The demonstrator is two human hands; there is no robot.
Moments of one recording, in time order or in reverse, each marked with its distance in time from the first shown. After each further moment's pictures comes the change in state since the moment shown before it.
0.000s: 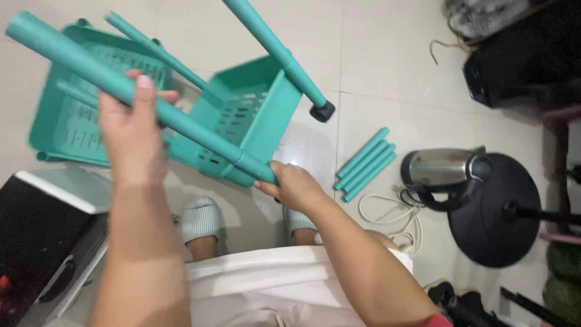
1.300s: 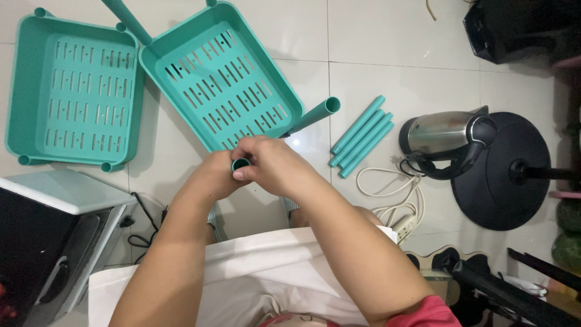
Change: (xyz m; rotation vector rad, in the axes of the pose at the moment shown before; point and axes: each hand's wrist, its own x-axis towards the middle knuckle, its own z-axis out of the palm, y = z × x) left_hand -0.075 -0.105 0.023 0.946 -0.809 -0.361; right_hand -0.021 -0.029 -0.024 0.250 0.065 -0.159
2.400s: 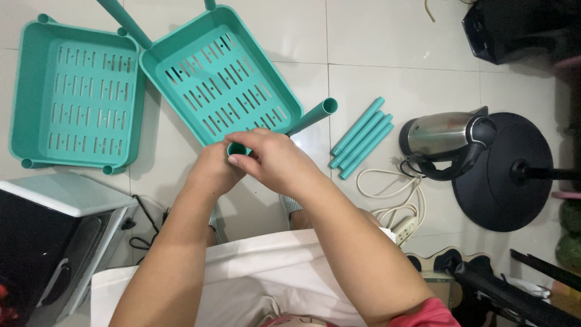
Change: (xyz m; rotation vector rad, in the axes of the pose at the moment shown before) left_hand 0.002 0.029 -0.009 0.113 0.125 -0.063; right_hand -0.008 -0.007 -0.013 -0.045 0.191 -0.346
